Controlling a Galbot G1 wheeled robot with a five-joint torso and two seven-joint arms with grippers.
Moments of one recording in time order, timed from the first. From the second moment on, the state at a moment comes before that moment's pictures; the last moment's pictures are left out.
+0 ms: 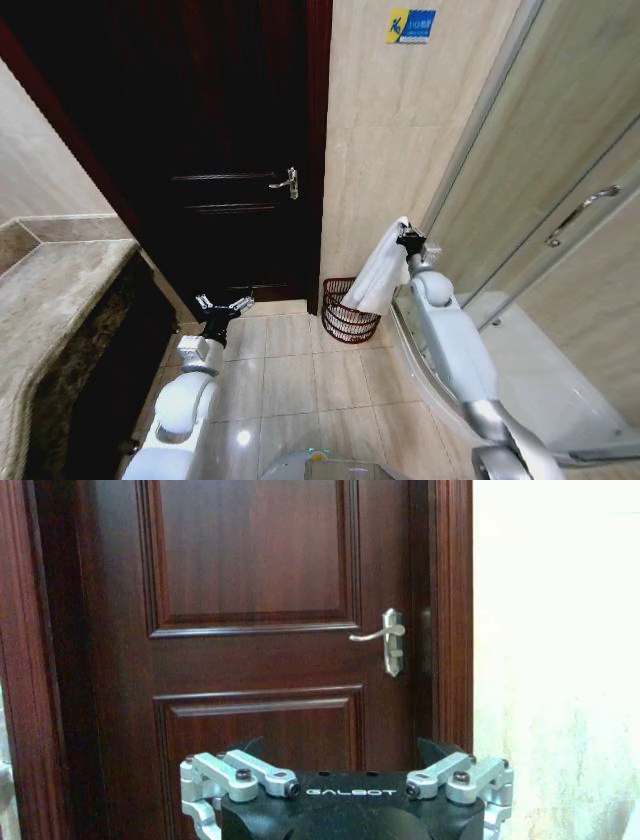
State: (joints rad) left arm 1.50 -1.39 -0.63 -2.18 -0.15 0.11 -0.03; right arm -0.72 1.27 0.41 1.49 0.27 -0.08 0.10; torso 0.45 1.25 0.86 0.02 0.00
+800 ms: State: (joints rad) left arm 1.50 -1.39 -0.63 -2.18 -0.15 0.11 -0.03; right arm -0.92 1.30 0.48 1.60 0.25 -0.04 0.09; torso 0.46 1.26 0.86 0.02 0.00
